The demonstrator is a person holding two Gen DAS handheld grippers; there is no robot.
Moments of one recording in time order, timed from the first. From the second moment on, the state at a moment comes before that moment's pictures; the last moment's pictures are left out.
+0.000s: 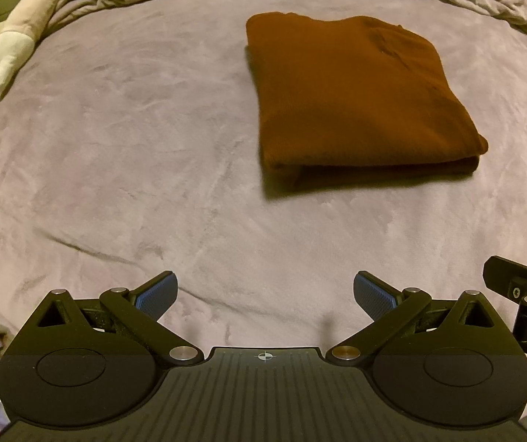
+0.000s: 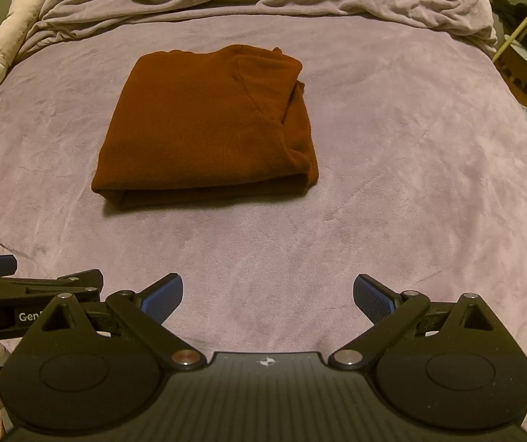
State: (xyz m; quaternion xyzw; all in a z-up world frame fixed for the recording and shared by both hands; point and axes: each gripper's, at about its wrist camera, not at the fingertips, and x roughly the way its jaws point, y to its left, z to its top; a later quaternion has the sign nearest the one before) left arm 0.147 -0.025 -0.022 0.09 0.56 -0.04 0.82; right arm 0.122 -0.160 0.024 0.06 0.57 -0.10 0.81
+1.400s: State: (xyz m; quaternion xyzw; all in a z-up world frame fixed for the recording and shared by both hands) left arm 0.139 -0.026 -0.025 0.10 0.56 -0.05 0.82; right arm 0.119 -0.160 0.020 0.06 0.57 -0.10 0.81
